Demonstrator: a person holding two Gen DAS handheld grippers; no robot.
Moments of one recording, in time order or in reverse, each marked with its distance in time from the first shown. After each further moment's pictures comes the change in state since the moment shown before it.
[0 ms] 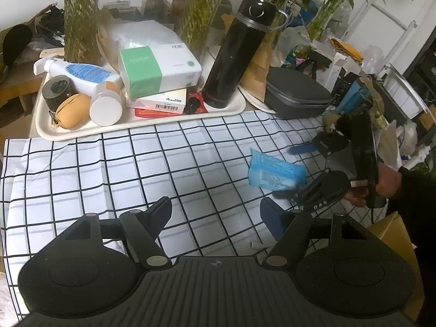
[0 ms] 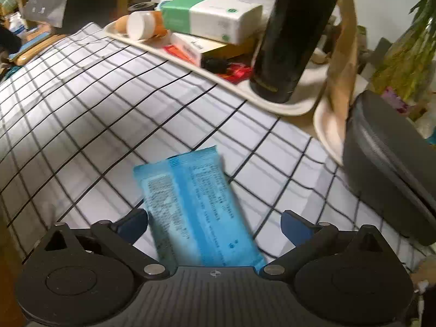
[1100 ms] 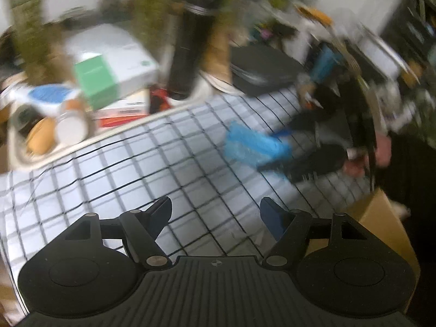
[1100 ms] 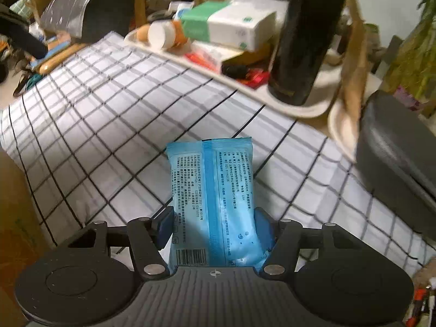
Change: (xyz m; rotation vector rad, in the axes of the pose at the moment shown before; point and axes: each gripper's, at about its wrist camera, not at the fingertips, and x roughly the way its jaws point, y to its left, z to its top) left arm 0.011 -0.040 0.023 0.223 0.131 -0.068; right arm -0.033 -0.007 0.003 0.052 -0.041 0.067
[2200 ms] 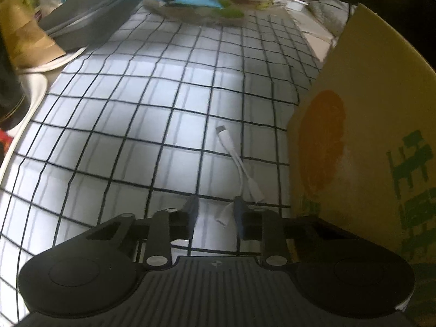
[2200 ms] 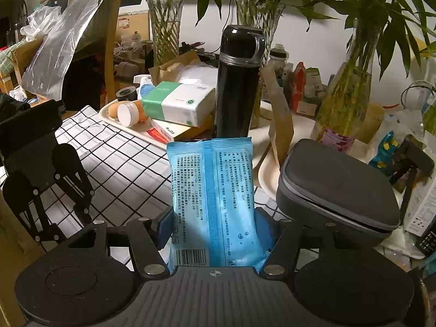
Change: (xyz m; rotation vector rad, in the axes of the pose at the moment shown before) left arm 0.135 -0.017 -0.030 0.739 0.196 -0.357; right arm -0.086 -0.030 0.004 0.100 -0.224 -0.108
